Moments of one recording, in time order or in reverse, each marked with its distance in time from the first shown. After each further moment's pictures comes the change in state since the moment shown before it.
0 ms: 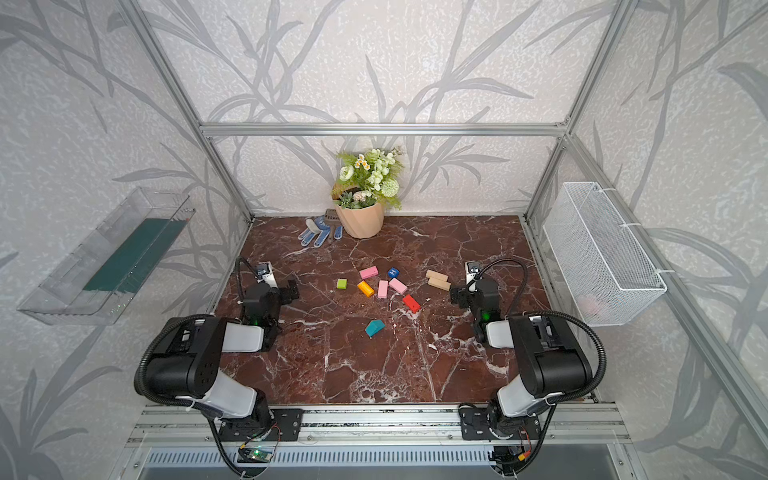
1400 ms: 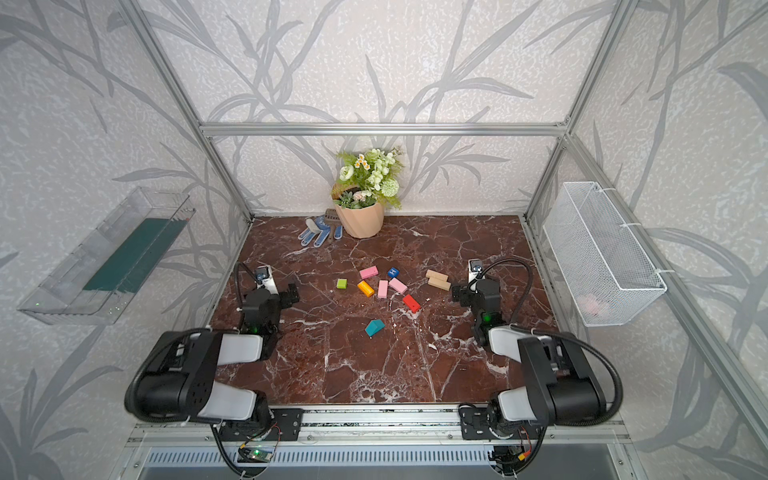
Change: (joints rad) left arm -0.048 -0.187 -0.094 -0.028 -0.075 0.003; right arm 0.046 -0.231 -0.010 -0.157 0.132 0.043
